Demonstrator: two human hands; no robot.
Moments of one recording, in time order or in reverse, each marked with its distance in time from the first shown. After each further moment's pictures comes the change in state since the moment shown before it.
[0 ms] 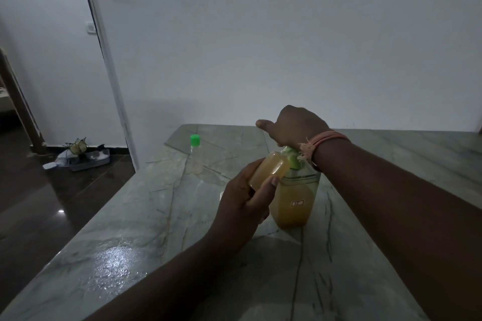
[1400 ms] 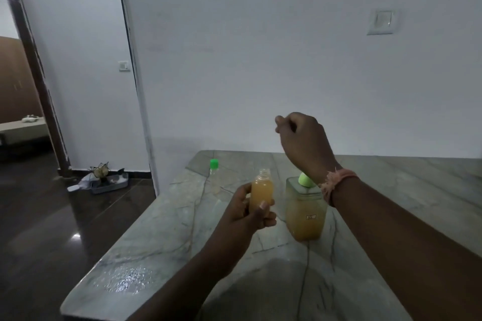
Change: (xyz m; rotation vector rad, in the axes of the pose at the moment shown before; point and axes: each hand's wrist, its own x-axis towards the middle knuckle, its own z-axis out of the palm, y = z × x) left_hand -0.031 0.028 -0.028 -0.208 -0.033 -0.232; right_hand -0.073 -0.029 -0.038 0.541 0.466 -0.195
